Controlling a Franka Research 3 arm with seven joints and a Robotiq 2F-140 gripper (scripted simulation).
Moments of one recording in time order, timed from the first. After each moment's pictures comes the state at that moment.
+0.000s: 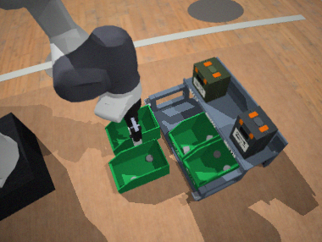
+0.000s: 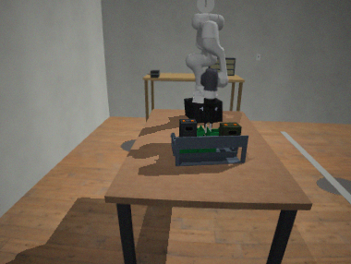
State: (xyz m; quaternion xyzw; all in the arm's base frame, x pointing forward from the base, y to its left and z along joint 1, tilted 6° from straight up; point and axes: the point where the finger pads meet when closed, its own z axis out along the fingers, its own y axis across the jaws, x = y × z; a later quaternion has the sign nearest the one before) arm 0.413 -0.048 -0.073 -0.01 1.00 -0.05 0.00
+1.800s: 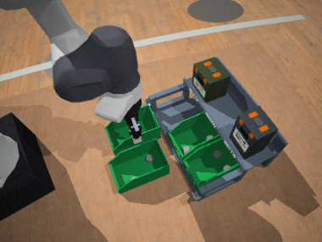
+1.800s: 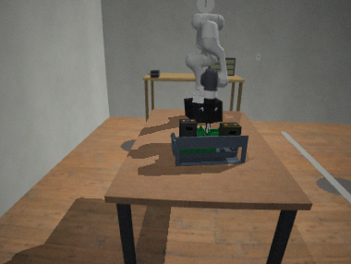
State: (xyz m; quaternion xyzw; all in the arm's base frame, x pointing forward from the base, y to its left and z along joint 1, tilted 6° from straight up) arm 0.415 -0.048 -0.073 -0.01 1.00 -0.05 0.01
